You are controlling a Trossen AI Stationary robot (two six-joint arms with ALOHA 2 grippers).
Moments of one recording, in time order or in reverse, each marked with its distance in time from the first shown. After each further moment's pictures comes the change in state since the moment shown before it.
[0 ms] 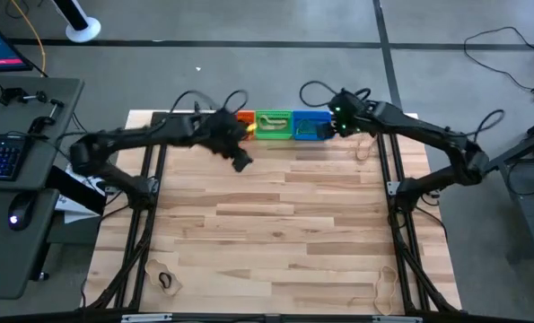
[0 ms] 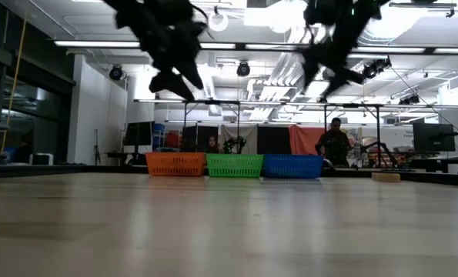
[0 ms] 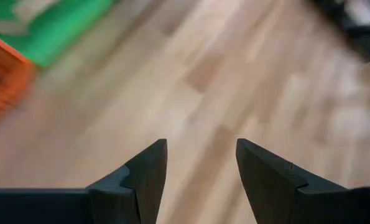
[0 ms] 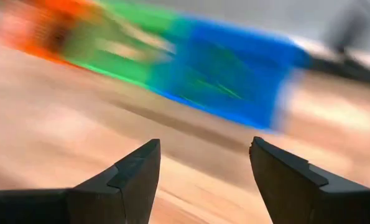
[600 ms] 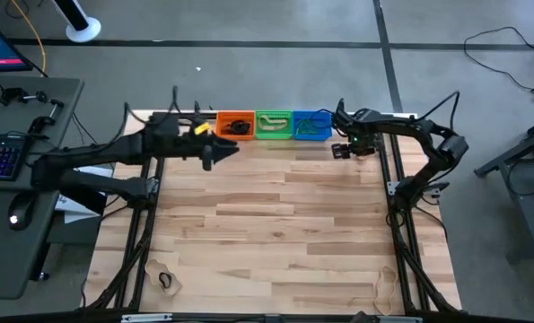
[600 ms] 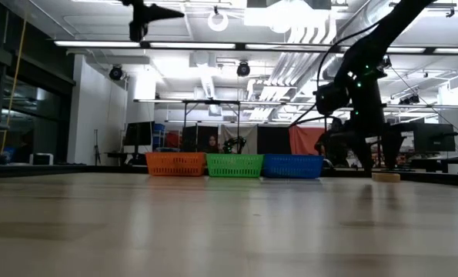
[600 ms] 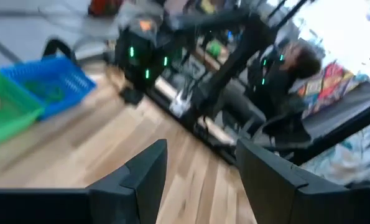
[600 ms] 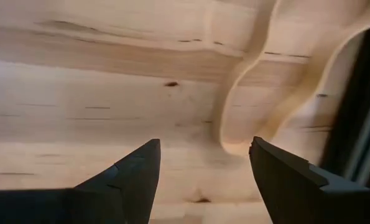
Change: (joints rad) left arm -0.157 -0.492 -0.271 0.468 -0.113 -0.289; right arm -0.237 0.255 -0.278 -0.122 0.001 0.013
